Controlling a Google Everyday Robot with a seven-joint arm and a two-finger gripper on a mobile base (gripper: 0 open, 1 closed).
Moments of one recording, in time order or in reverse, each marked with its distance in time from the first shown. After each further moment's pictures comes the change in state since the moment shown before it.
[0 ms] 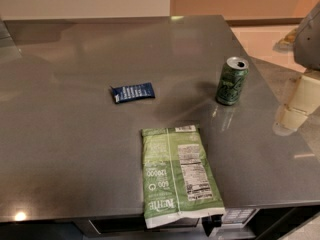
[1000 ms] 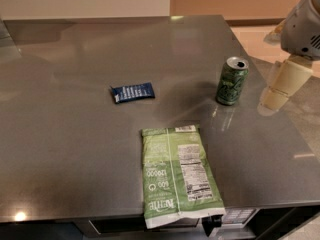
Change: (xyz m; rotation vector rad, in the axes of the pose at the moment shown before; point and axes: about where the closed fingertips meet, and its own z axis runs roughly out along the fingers) arm -0.012 -0.037 0.017 -0.002 -0.069 0.040
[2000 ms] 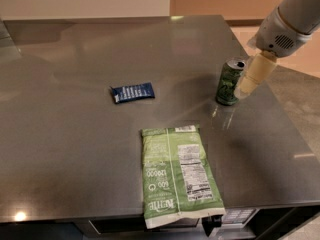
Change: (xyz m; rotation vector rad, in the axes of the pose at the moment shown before) arm -0.009 -0.071 0.071 -0.060 -0.085 0.102
